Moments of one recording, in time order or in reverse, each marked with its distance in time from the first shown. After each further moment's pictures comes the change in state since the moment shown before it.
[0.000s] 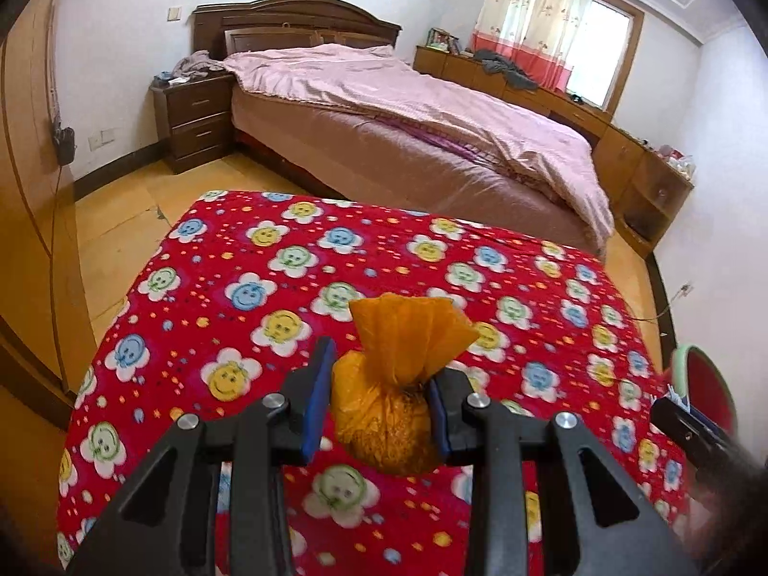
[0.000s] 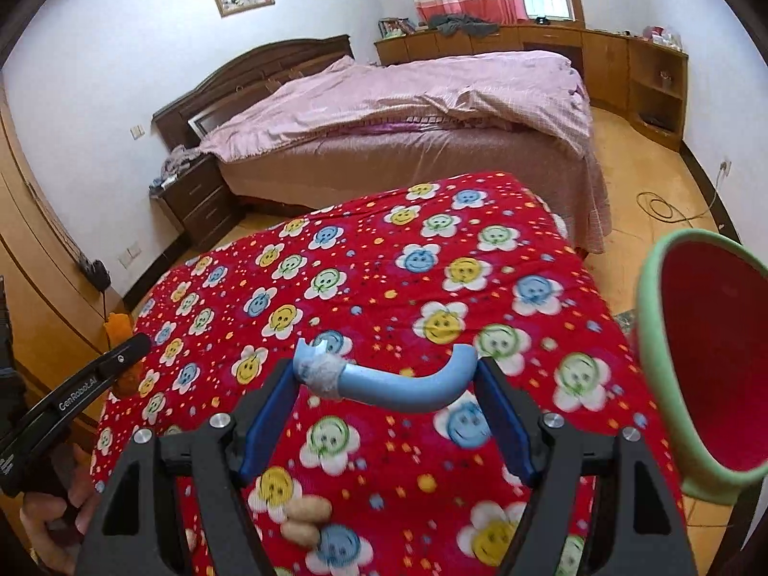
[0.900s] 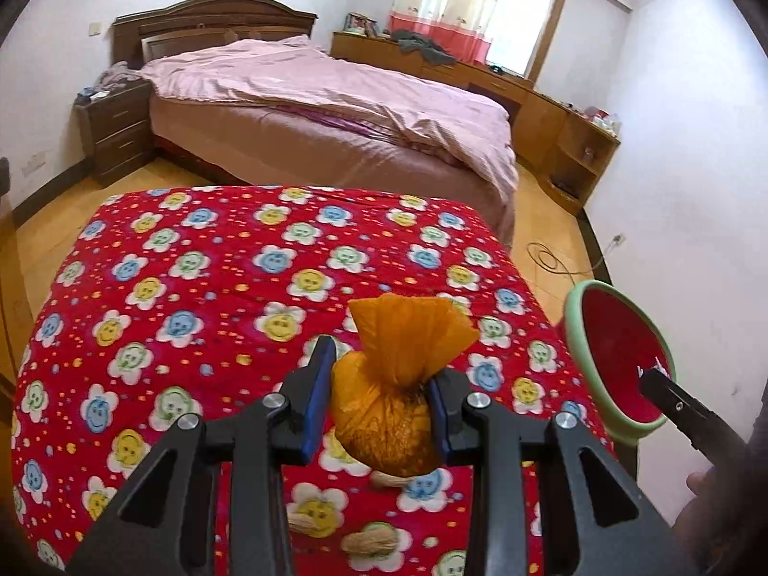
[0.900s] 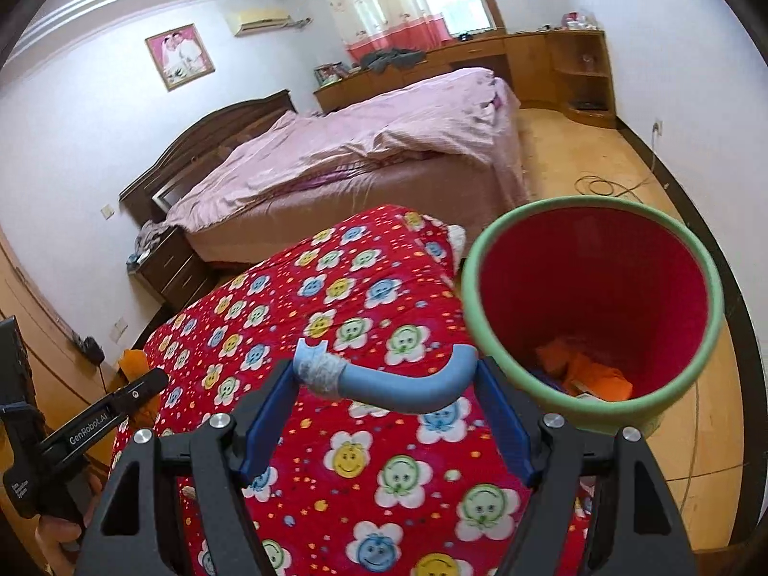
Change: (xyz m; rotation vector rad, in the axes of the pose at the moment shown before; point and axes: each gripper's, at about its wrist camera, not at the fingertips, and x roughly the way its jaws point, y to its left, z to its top) left arm -0.036 -0.103 -0.036 0.128 0.054 -0.190; right arm -0.101 -0.096 -0.038 0.194 -0.133 -0.059
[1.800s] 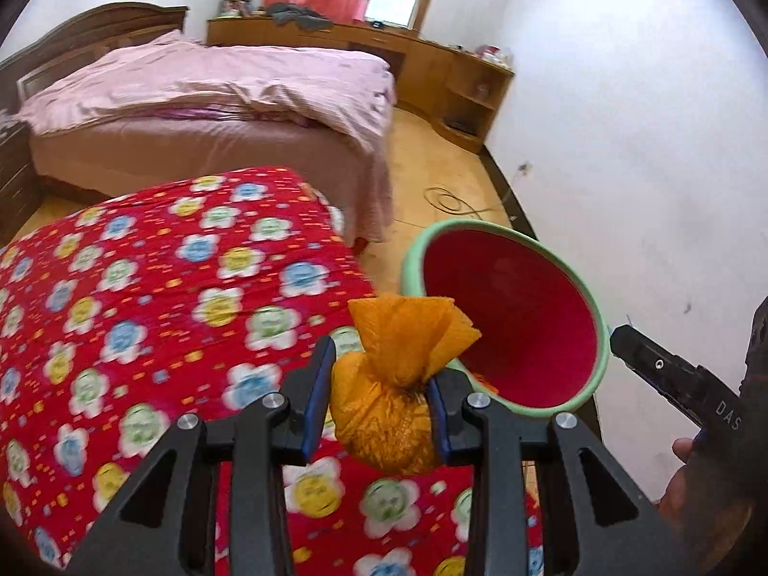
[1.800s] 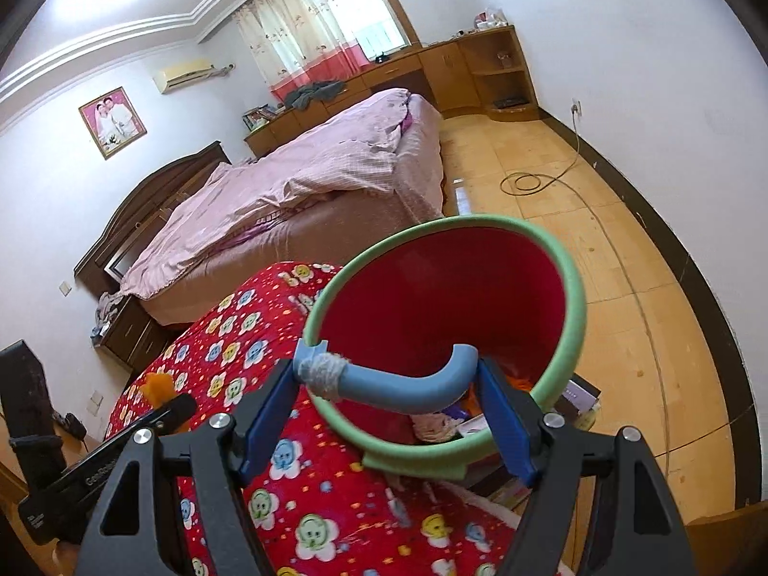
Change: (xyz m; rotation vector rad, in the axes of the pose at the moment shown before) left arm 0.062 -0.152 -0.009 0.232 0.112 -0.247; right arm -0.038 -0.122 0.017 0.186 -0.086 -0.119
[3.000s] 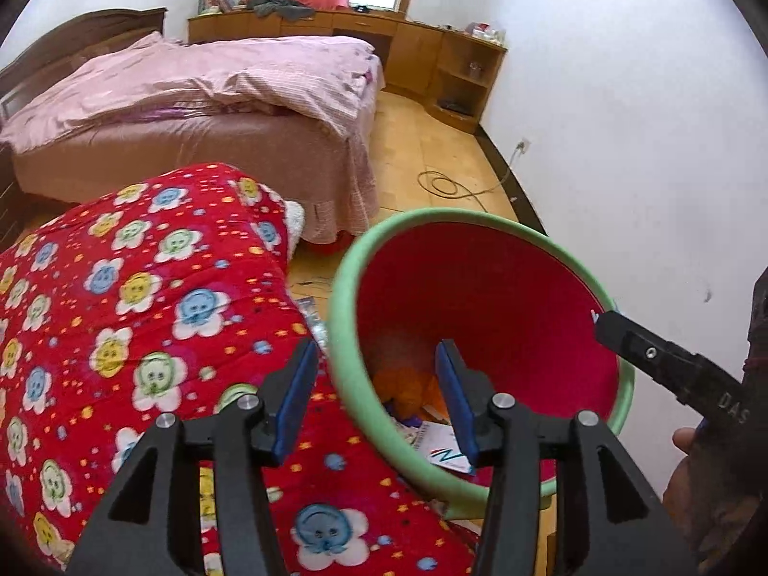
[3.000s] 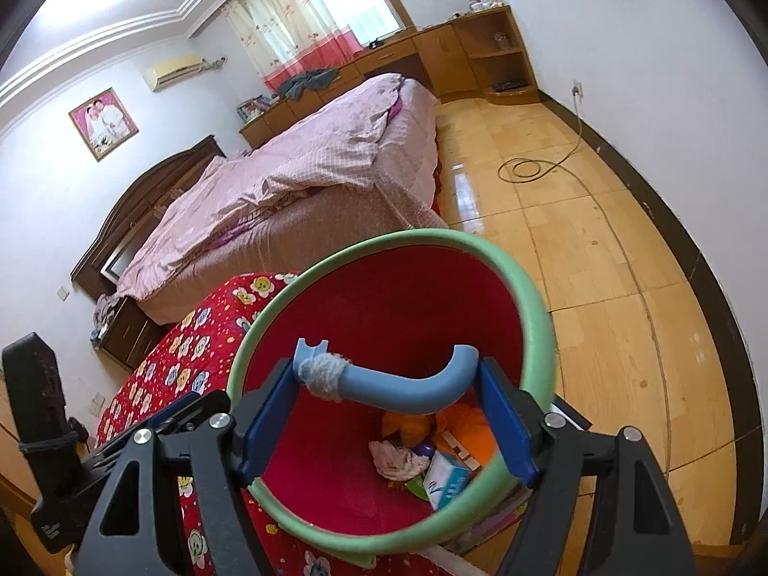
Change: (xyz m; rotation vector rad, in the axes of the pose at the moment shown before) left arm 0.079 -0.045 0.018 0.034 0.033 0.041; right arm 0.054 -0.054 0.035 0.009 0.055 0.026
